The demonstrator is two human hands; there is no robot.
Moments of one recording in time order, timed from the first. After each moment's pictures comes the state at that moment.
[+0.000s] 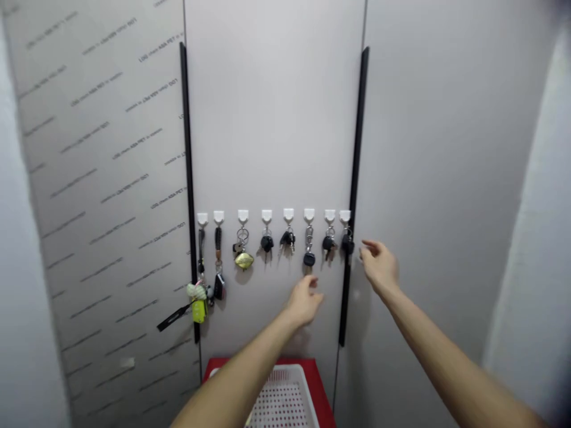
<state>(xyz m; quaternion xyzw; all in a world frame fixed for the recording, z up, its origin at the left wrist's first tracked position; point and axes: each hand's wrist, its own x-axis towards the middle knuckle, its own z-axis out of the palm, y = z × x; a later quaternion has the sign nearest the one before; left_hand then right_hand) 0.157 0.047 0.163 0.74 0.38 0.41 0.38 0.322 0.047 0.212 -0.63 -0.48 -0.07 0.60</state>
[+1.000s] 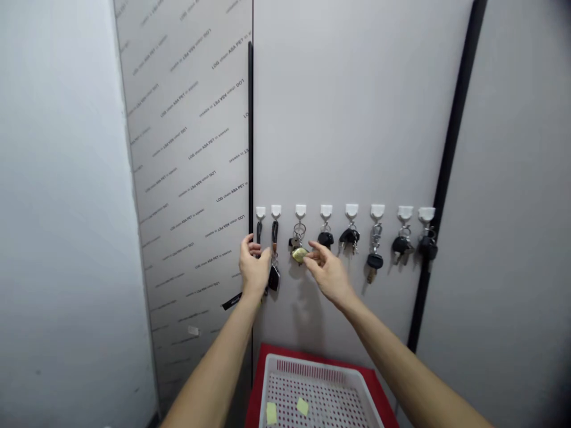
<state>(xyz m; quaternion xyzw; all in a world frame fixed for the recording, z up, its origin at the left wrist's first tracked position) -0.025 0.055 0.200 0.50 0.45 0.73 0.16 0.108 0.042 0.209 -0.42 -0.68 0.16 0.57</state>
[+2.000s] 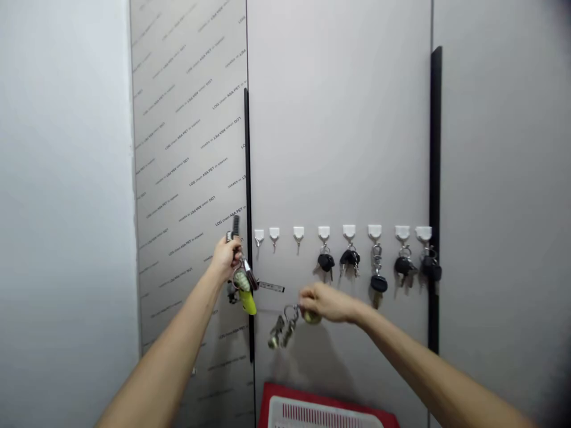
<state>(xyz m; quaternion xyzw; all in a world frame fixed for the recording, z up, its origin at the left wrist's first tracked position) -0.088 0.067 0.272 0.51 0.36 0.68 0.38 0.122 0.057 0.226 -0.41 -0.87 0.21 0.19</state>
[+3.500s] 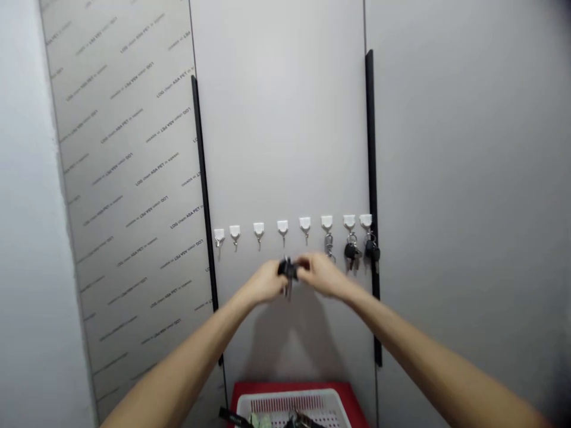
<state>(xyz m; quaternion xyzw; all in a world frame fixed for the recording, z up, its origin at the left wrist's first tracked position) 0.049 0.056 0.246 0.84 0.40 0.31 0.19 0.183 0.048 0.247 -0.48 -0.80 0.00 0.36</state>
